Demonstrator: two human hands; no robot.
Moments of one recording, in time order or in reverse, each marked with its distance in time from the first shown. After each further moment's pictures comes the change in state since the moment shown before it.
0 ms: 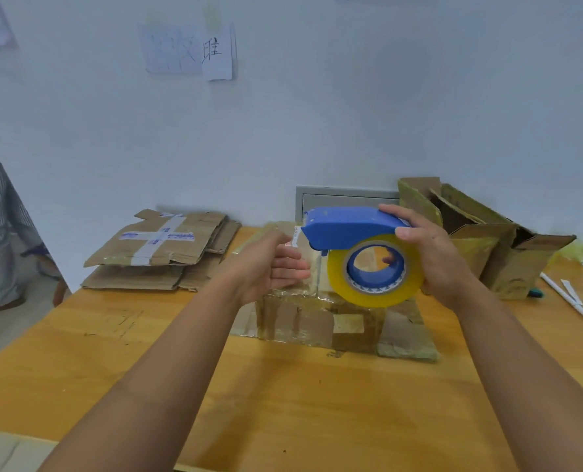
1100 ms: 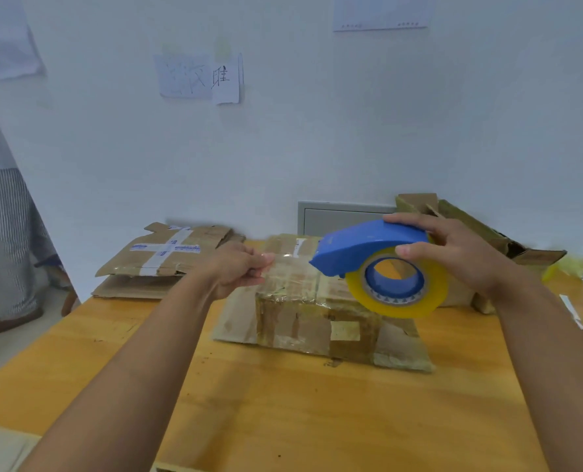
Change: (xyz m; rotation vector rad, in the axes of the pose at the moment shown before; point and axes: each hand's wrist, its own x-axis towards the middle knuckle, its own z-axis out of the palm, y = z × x) left_hand -0.006 0.017 -0.040 0.255 0.088 0.087; right_hand -0.003 -0.053 -0.041 -0.392 -0.219 0.013
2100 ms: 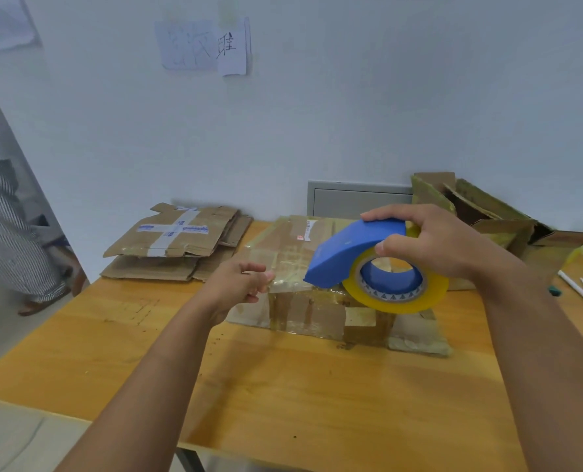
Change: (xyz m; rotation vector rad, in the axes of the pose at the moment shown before) left_hand -0.015 -0.069 -0.005 0.090 0.133 -0.001; right_hand 0.017 -0.016 0.044 -0.244 -0.042 0.007
